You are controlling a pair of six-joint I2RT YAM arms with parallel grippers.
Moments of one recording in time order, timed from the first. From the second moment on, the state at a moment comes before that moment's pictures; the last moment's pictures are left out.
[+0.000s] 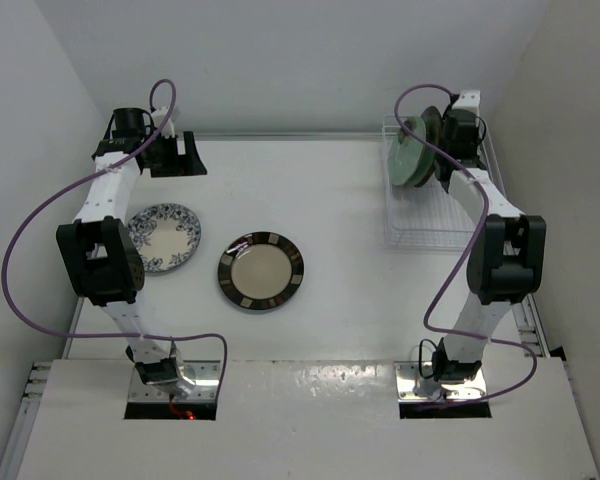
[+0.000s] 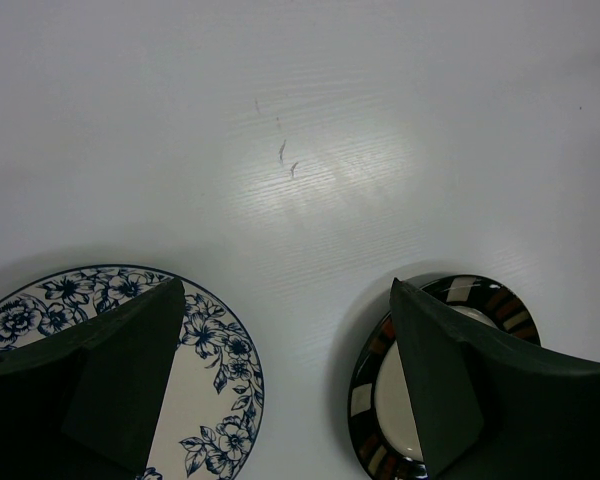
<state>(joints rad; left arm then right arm) 0.16 1.82 1.66 -0.65 0.49 0.05 -0.04 1.84 1.38 0.14 0.56 -0.21</state>
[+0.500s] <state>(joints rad) 0.16 1.82 1.63 -0.66 0.48 0.08 -0.05 1.85 1.38 0.14 0.53 -0.13</state>
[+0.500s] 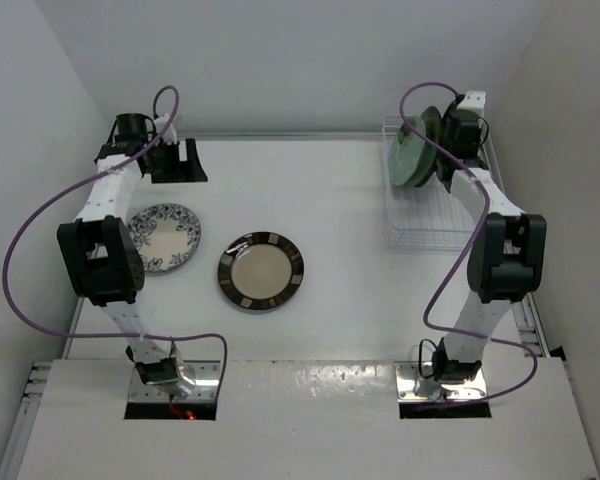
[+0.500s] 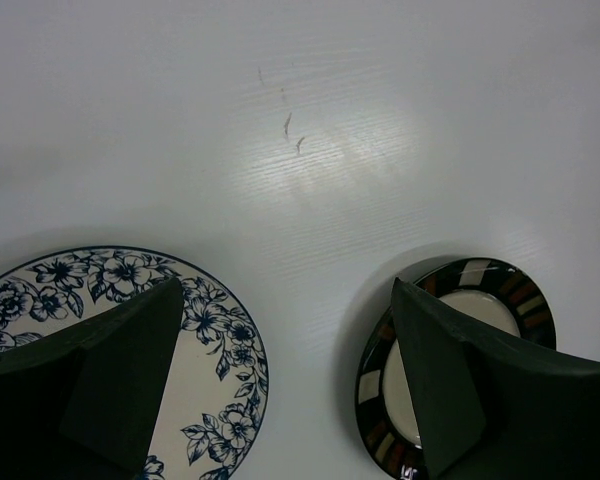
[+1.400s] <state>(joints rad) -0.01 1.82 1.54 -0.79 0.33 0.32 -0.05 1.70 1.38 0.15 0.51 -0.05</state>
